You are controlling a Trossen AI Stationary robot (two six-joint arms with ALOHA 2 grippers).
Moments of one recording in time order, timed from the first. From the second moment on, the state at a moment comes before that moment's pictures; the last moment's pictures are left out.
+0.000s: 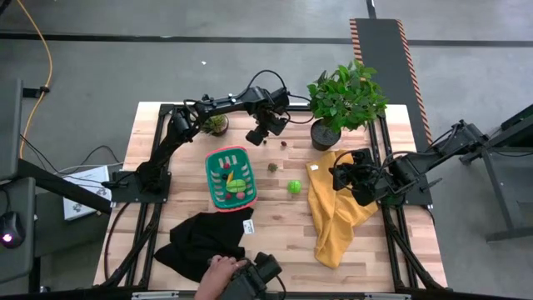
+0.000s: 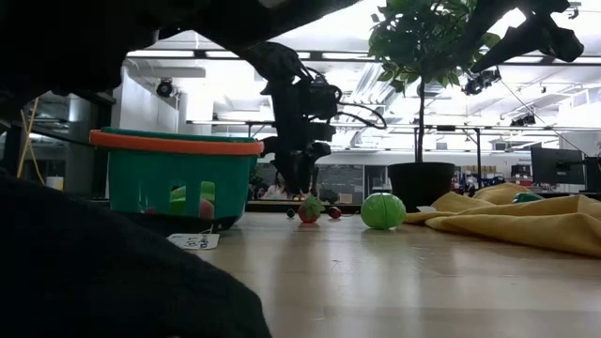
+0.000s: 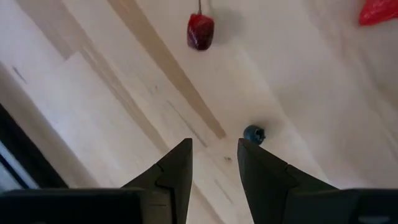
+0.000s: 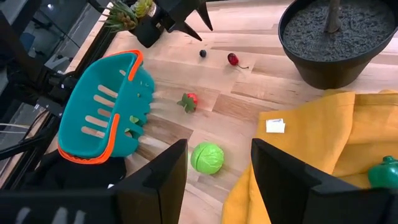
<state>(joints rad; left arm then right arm) 0.62 2.34 2.05 -1.09 0.09 1.12 0.48 1.02 0.93 -0.95 0.78 1.54</state>
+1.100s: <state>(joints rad) 0.66 2.34 1.94 -1.09 0.20 1.23 0.42 1.02 0.93 -0.93 0.76 1.54</state>
